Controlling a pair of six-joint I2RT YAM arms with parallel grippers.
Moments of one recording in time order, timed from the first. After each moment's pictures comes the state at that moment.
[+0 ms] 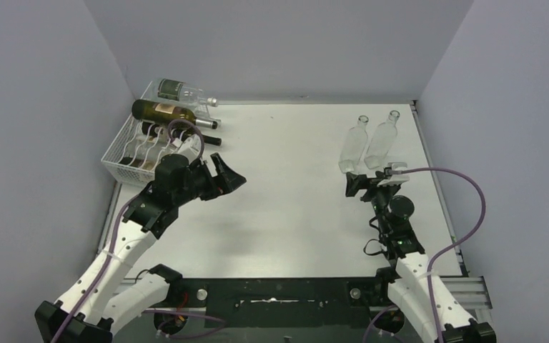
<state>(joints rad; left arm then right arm) -0.46 0.86 0.83 -0.43 0.21 -0.78 0.17 0.69 0.21 0.45 0.02 0.12</state>
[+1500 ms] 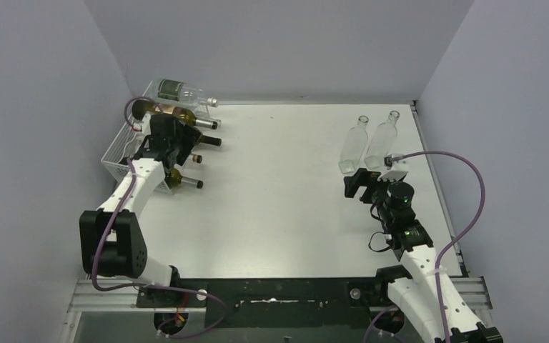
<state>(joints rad) -0.07 1.46 1.09 -0.28 -0.08 -1.01 0.17 0.68 0.43 -0.03 -0.01 0.29</state>
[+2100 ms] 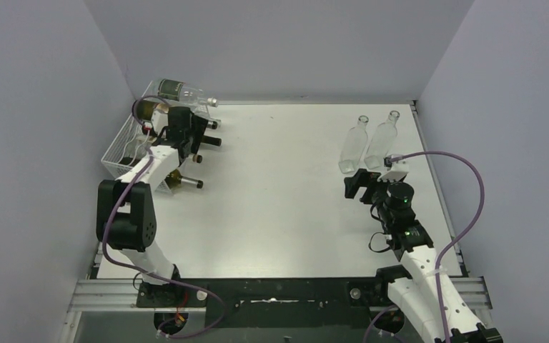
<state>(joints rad) -0.13 1.69 1.19 -0.12 -0.21 -1.24 0.17 0.68 0.43 -0.05 0.00 0.28</state>
